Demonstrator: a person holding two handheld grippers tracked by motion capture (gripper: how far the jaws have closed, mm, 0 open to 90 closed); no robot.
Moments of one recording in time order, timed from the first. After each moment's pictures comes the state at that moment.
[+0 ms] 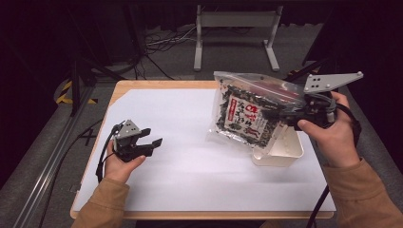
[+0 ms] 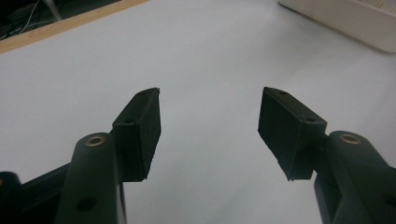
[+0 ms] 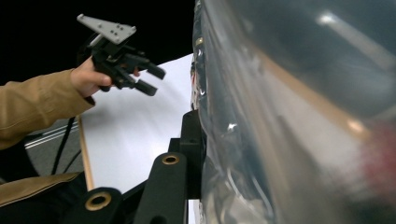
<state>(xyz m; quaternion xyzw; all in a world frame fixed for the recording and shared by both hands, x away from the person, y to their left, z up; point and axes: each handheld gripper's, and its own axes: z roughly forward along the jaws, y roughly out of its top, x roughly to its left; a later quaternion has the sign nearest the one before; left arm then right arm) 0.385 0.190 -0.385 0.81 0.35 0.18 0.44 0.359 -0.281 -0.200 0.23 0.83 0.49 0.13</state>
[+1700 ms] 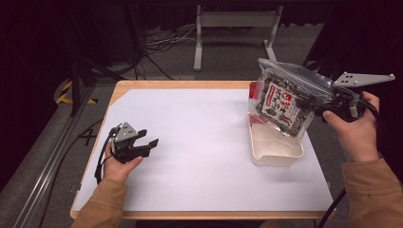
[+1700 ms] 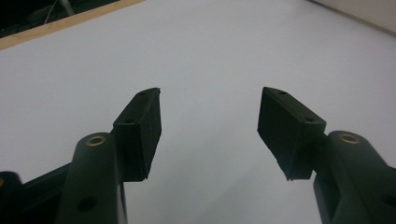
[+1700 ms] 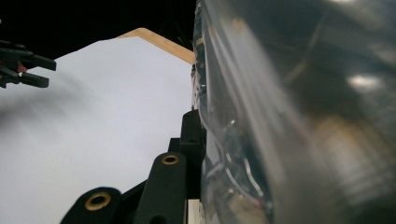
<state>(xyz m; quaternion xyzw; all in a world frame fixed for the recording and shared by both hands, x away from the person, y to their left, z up) 0.389 0.201 -0.401 0.80 0.36 0.20 0.44 0.380 -0.356 -0.220 0.35 0.79 0.45 0.22</state>
